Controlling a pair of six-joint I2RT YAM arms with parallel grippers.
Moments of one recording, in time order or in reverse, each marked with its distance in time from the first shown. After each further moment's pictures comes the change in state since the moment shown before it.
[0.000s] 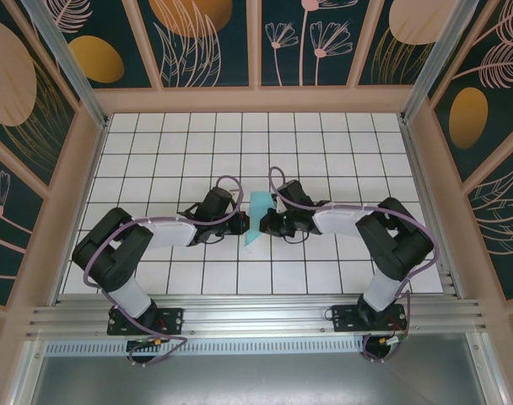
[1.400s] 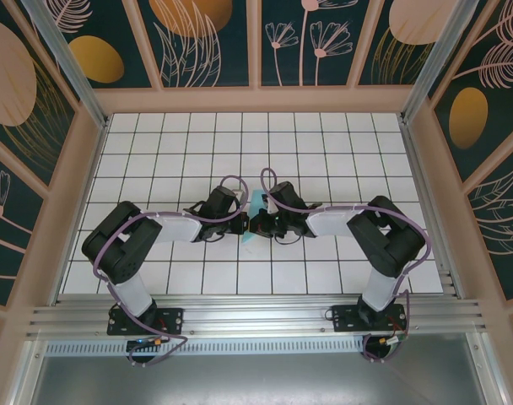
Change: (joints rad) left arm 0.004 0.073 0.049 -0.034 -0.055 0.093; right arm 0.051 0.053 0.011 0.144 -0.048 0.078
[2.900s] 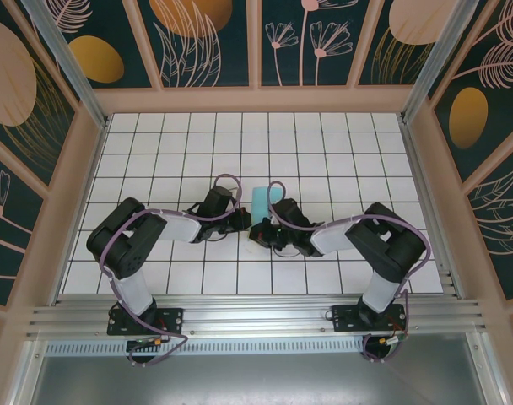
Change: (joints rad) left arm 0.027 0.045 -0.033 0.163 0.109 -0.224; right arm 0.071 -0.032 -0.193 0.327 0.106 0.262
